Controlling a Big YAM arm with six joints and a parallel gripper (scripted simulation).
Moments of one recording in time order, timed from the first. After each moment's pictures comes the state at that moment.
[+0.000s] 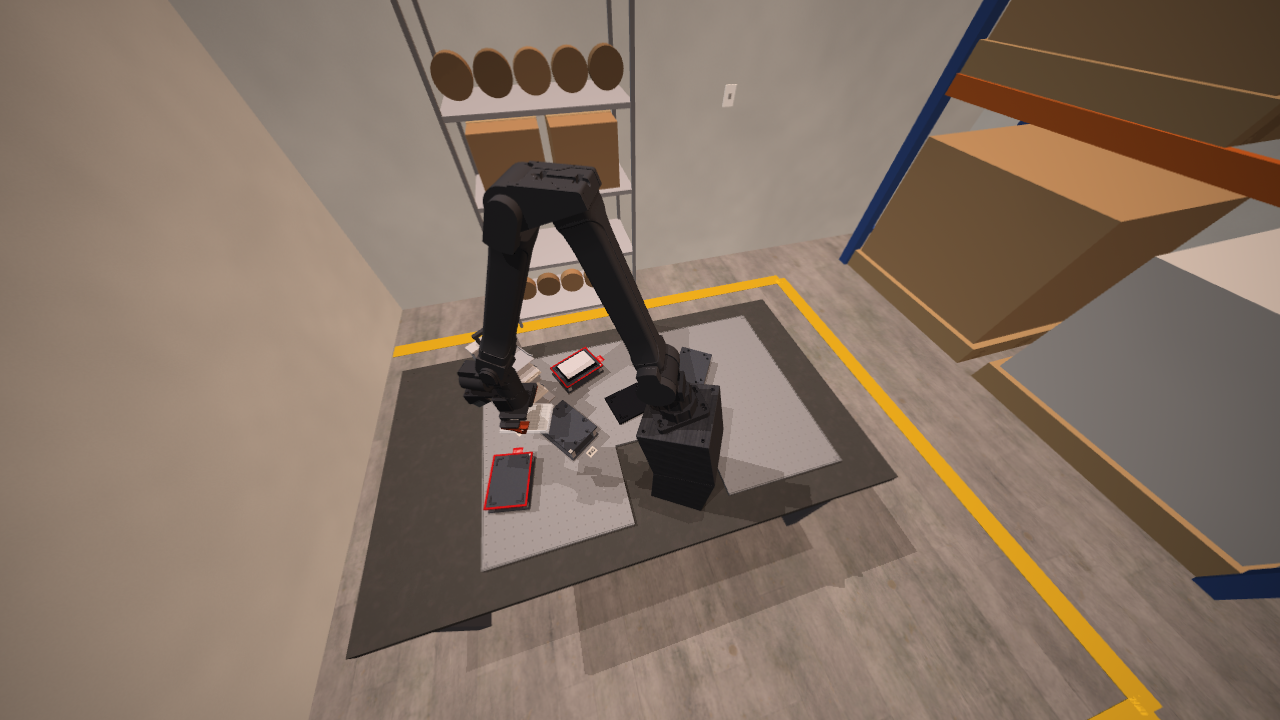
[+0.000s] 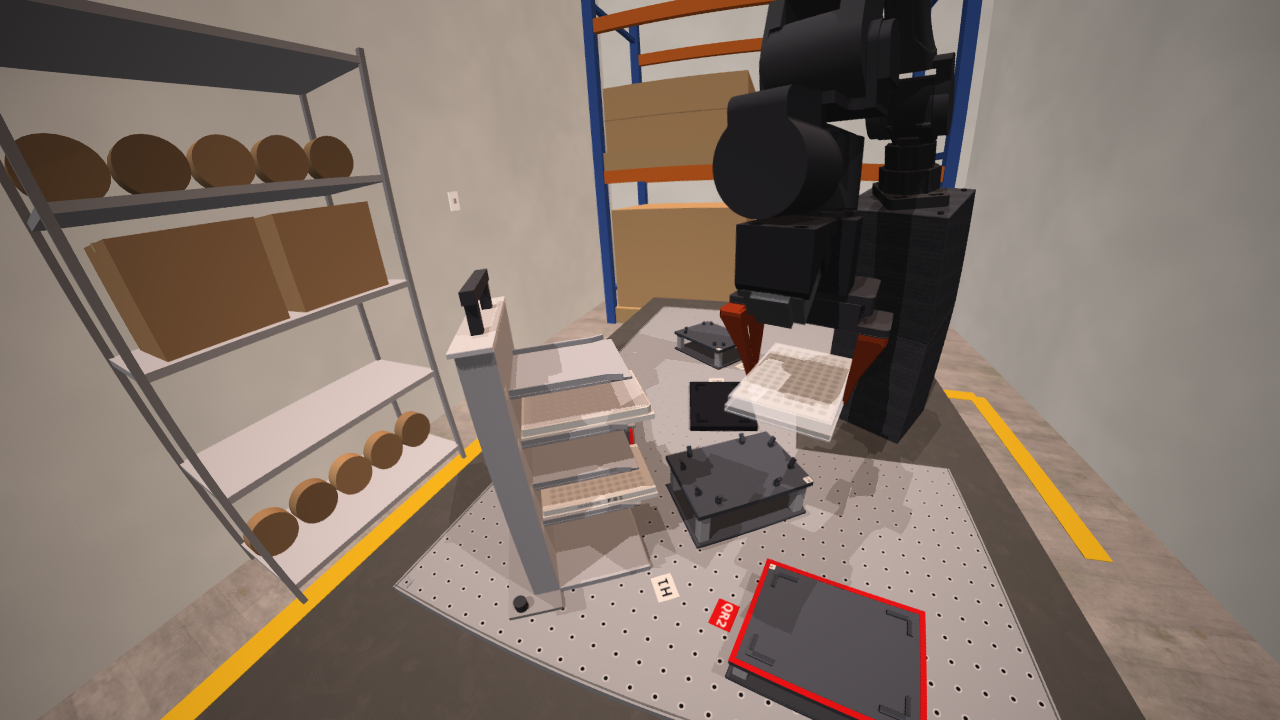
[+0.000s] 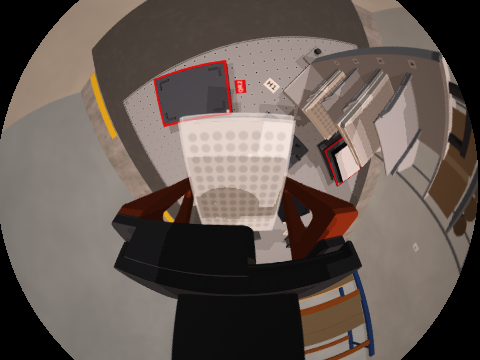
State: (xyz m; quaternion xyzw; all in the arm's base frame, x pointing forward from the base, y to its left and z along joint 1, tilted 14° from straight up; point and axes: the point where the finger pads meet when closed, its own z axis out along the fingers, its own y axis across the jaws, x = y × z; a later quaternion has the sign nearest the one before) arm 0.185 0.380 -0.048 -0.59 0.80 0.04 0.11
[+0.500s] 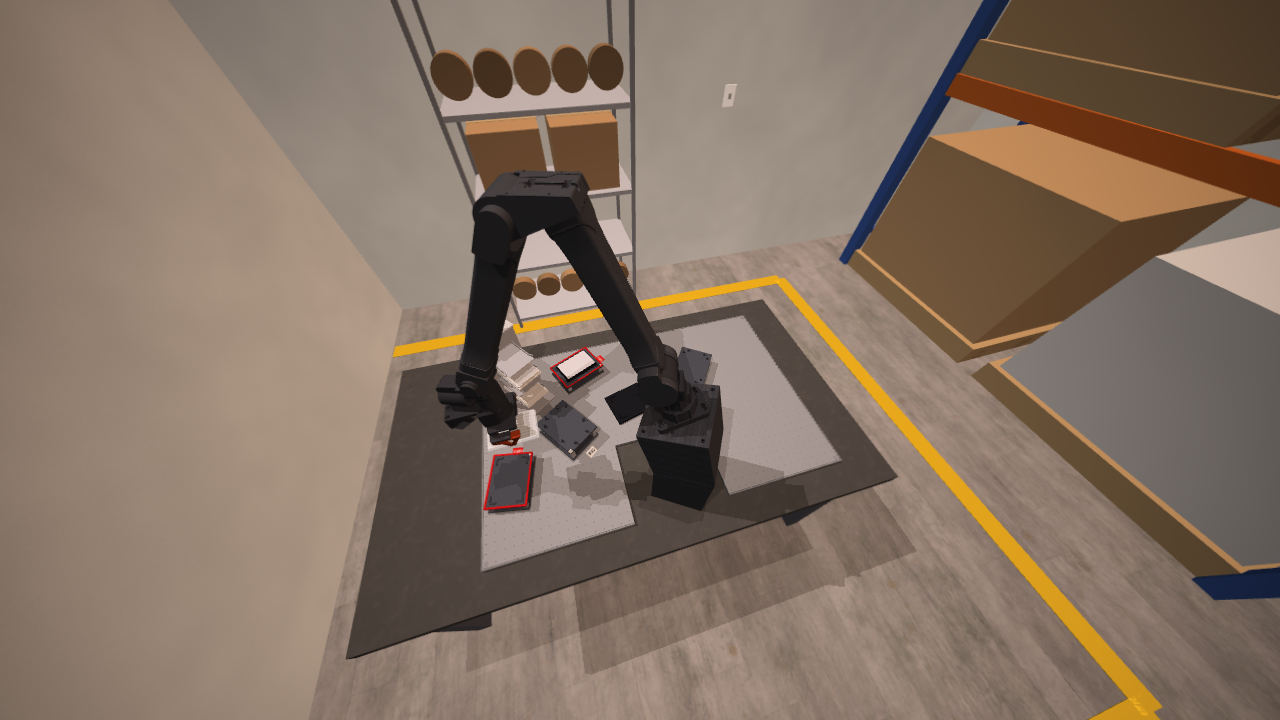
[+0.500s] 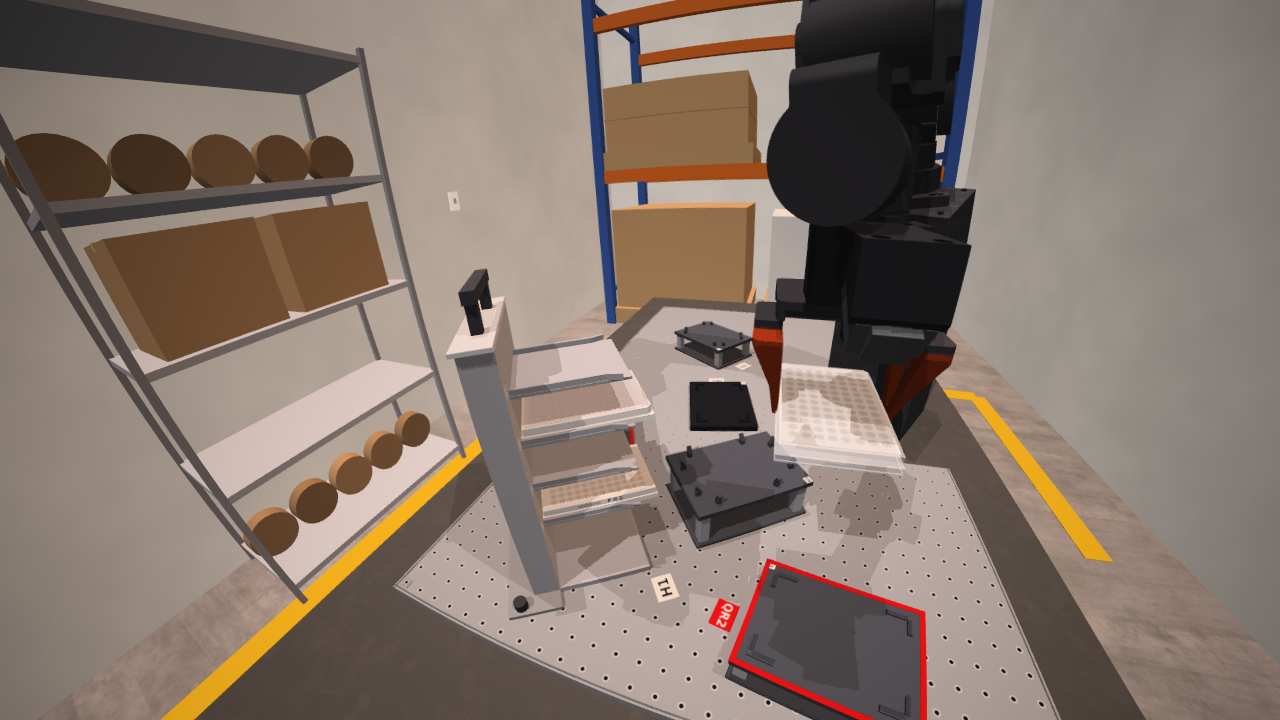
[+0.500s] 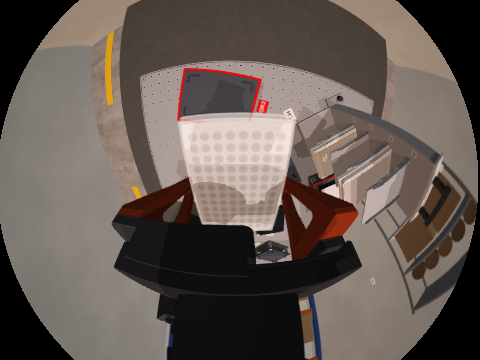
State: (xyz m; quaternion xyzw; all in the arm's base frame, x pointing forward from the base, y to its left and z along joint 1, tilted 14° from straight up) arm 0.160 0.419 -0.042 -0.71 0.70 0.02 0.12
